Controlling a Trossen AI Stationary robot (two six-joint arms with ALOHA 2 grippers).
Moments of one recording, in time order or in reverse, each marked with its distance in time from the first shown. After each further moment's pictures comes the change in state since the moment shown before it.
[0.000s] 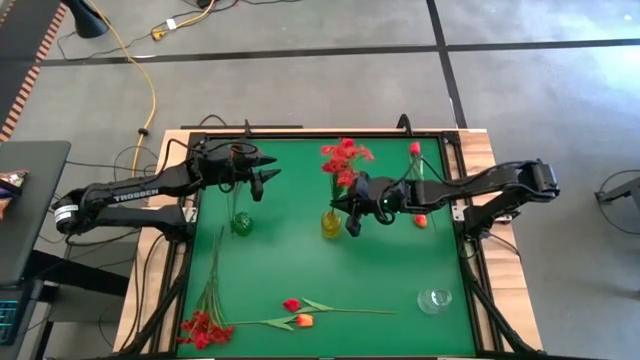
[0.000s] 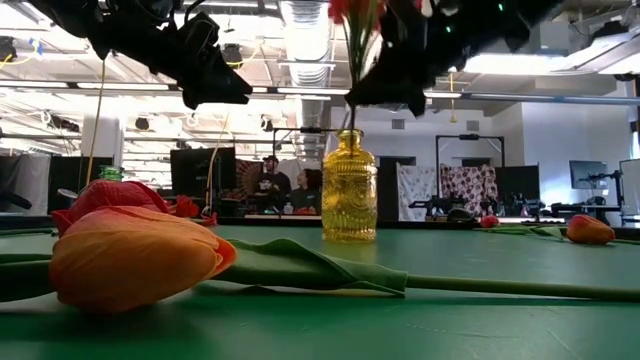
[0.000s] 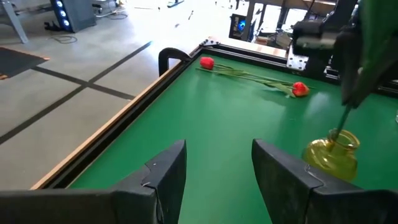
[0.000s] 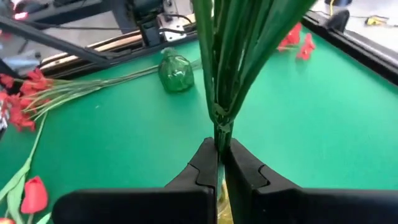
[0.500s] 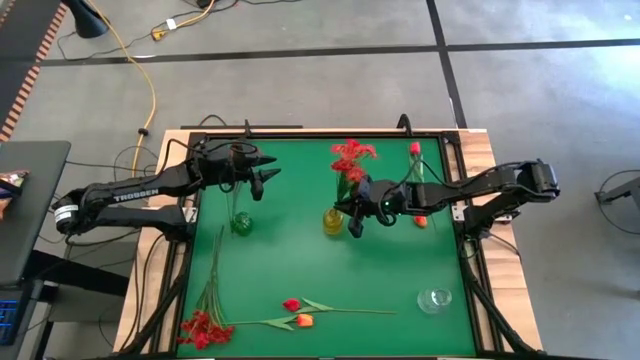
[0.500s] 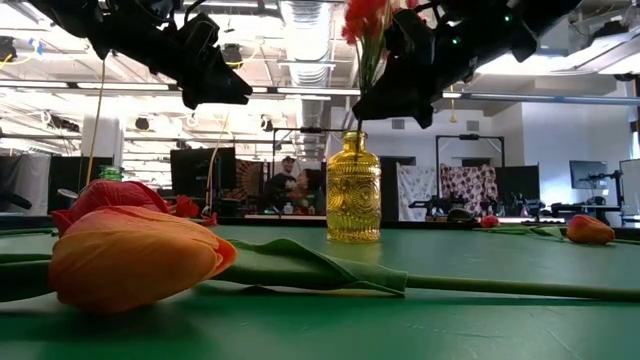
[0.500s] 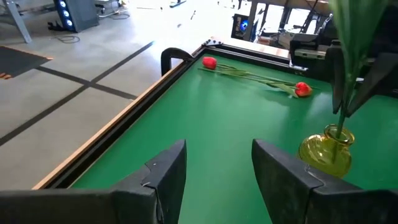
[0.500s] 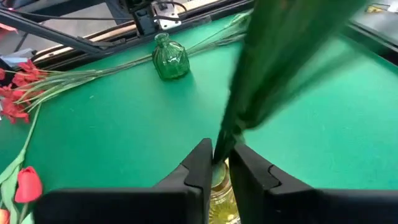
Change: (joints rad) left arm 0.000 0.000 0.000 0.000 -0.010 0.000; right arm -0.001 -0.001 -0.047 0.012 -0.002 0.016
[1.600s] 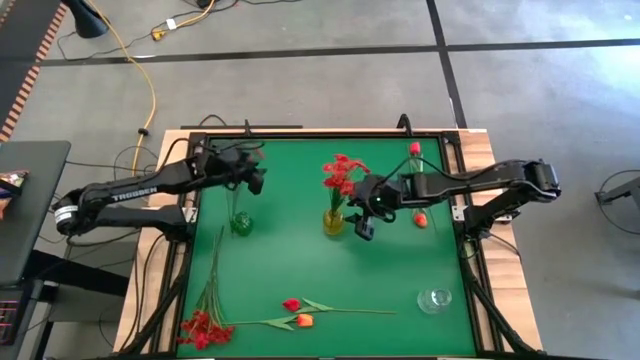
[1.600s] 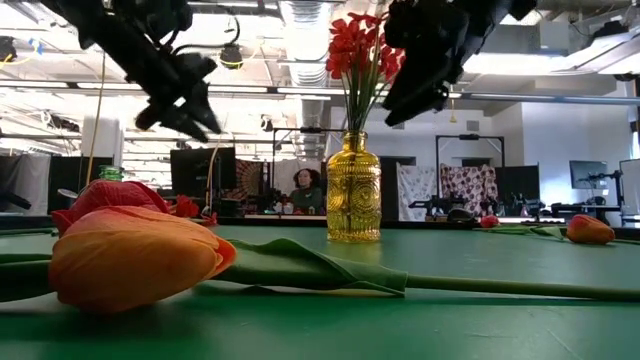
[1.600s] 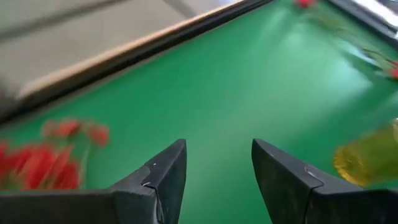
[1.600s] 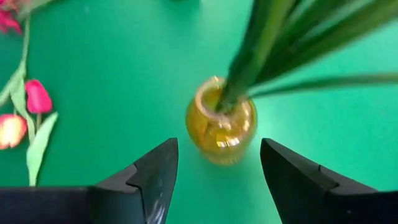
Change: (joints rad) left arm 0.031 0.001 0.061 -0.427 -0.230 -0.385; right arm -0.011 -0.009 0.247 -0.604 -0.107 -0.064
